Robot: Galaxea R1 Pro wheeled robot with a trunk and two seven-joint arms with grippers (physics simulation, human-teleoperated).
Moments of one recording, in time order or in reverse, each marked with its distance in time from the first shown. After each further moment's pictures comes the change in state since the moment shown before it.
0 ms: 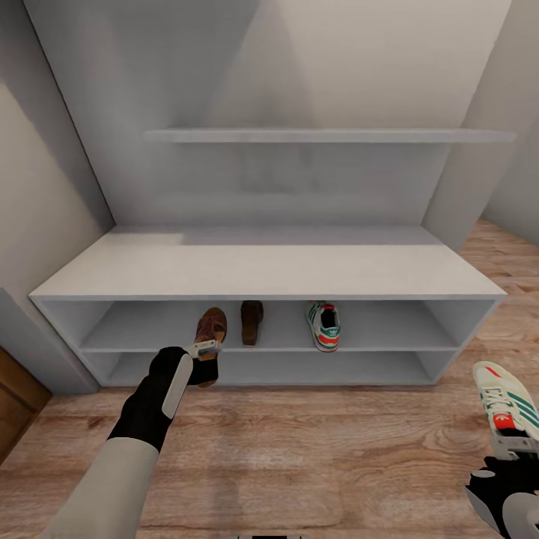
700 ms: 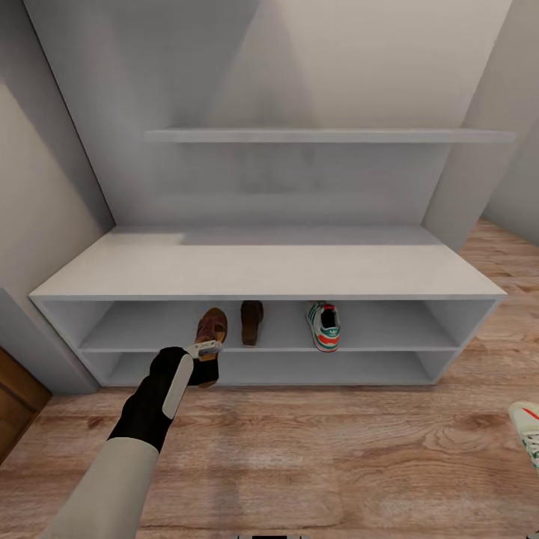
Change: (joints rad) left arm 0.000 -0.001 -0.002 0.003 0.002 0.000 0.000; right arm 0.158 -0.093 -0.004 0.002 -0.006 -0.005 0.048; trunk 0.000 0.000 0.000
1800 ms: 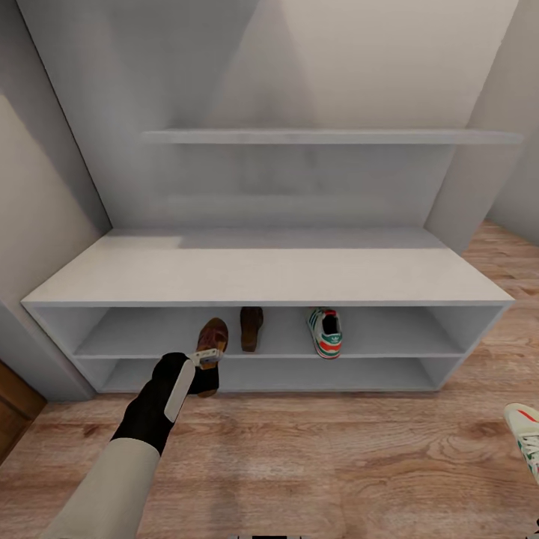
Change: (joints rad) left arm 0.000 0.001 0.004 0.068 -0.001 0.000 0.000; right arm 0.002 0.002 -0.001 0.000 -0.001 0.001 0.032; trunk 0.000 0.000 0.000
